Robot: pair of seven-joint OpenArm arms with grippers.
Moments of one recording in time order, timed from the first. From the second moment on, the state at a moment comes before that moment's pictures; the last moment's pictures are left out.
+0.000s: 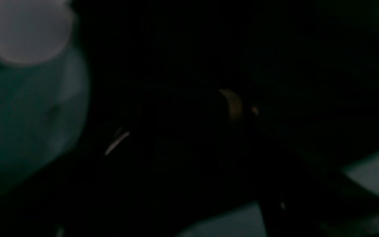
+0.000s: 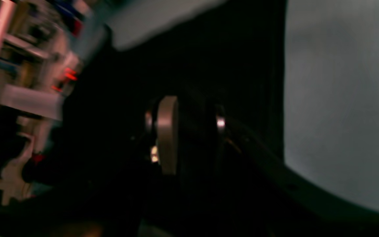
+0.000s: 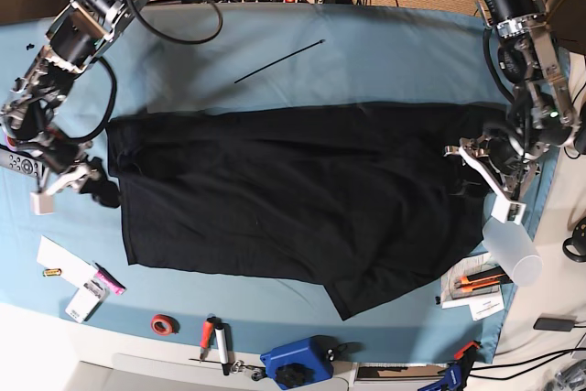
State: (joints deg) left arm -3.3 -11.1 -23.7 99.5 -36.3 -28.3 63.9; right arm 17.8 20.5 45.3 68.1 56.2 39.8 -76.2
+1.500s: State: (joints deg) left arm 10.6 -15.0 -47.7 105.1 -53.3 -31.9 70.3; right arm 1.5 17.1 38.4 72.0 46.1 40.1 -64.1
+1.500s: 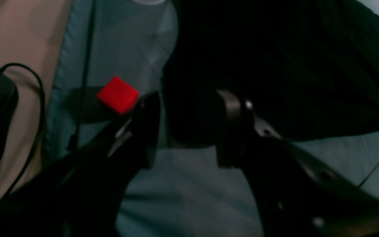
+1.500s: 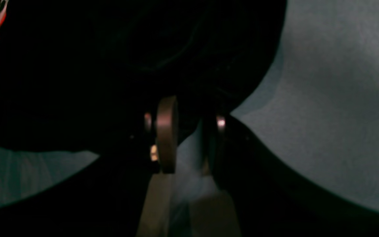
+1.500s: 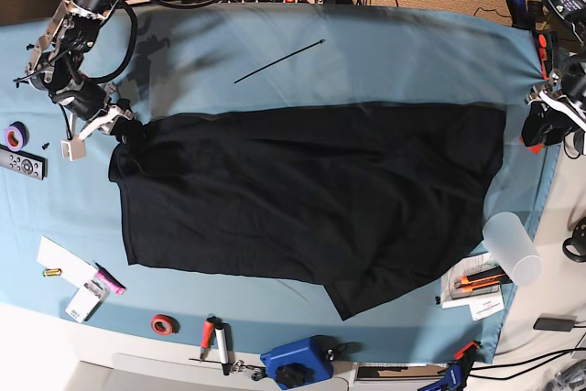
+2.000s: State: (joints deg) left arm 10.6 -12.0 -47.6 105.1 -57.5 -32.0 75.3; right arm 4.6 17.0 38.5 71.9 43.6 40.0 -69.3
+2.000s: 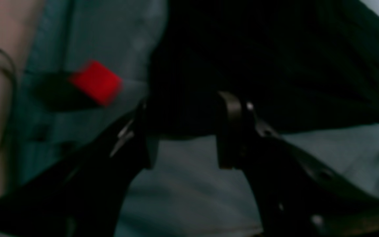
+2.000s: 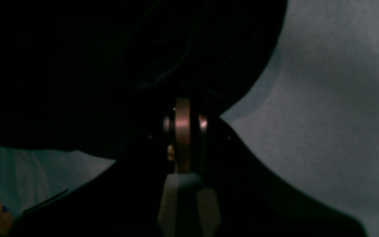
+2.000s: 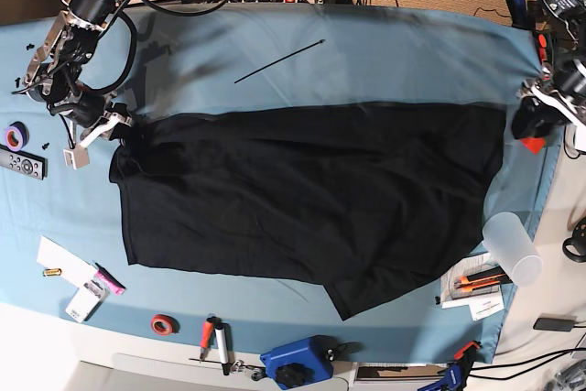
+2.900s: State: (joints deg) left arm 11.0 -8.0 -29.2 105.1 -34.0 -23.3 62.4; right arm 3.2 16.9 51.3 71.7 44.5 40.0 -73.5
